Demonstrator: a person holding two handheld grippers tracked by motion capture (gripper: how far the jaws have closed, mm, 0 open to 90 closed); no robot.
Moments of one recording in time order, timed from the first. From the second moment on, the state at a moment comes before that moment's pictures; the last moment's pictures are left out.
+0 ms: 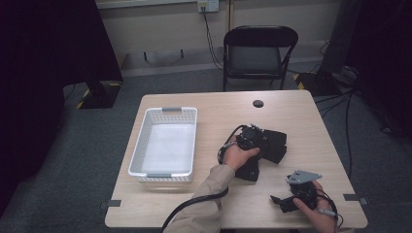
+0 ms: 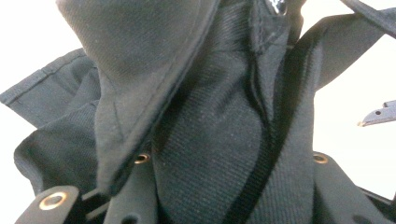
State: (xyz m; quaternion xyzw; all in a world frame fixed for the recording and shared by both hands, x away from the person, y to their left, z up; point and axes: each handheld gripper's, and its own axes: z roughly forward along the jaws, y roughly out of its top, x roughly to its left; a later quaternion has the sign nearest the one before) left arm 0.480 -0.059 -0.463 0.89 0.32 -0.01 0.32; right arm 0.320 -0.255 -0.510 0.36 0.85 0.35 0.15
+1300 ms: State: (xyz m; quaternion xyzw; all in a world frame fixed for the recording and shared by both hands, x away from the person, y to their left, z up) left arm 0.471 -0.056 -0.445 0.90 0.29 0.01 0.31; right arm 0.319 -0.255 -0.510 0.36 0.85 0.35 0.15
